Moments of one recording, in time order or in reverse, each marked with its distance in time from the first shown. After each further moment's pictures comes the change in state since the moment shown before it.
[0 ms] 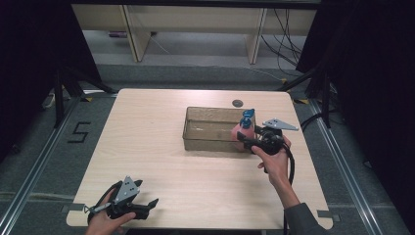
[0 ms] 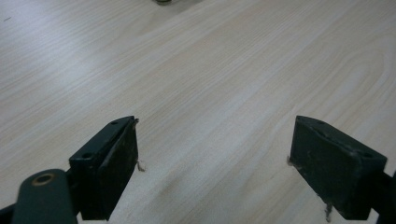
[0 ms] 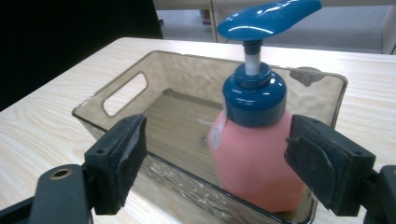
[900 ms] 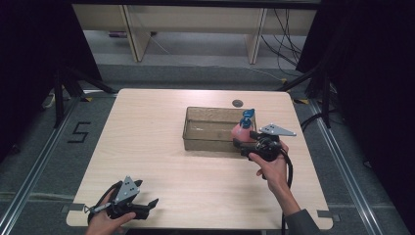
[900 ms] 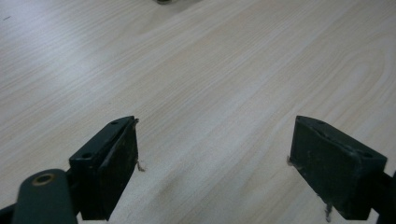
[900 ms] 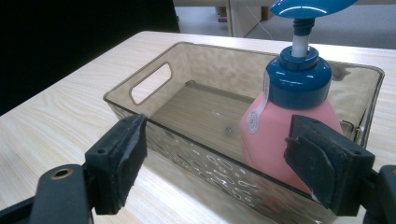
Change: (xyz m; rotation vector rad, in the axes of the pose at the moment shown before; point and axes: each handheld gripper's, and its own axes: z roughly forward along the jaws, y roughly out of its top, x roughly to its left) left arm 0.001 0.000 0.001 -0.007 0.002 0.010; right arm 0.015 -0.009 -0.009 0.023 0.053 -0.046
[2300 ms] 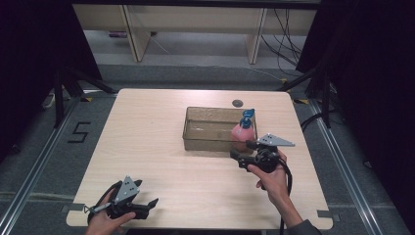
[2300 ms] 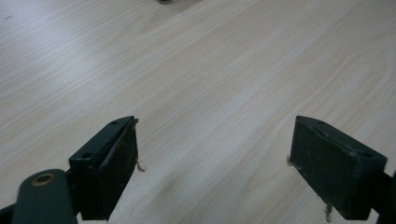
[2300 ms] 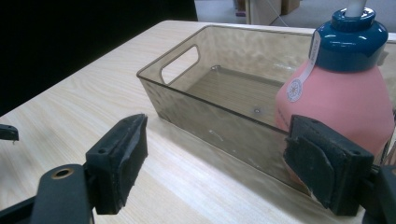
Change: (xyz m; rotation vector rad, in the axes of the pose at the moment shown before) left arm -0.001 -0.001 0.000 -0.001 -0.001 -0.021; right arm 0.019 -0.020 -0.010 0.003 0.074 0.002
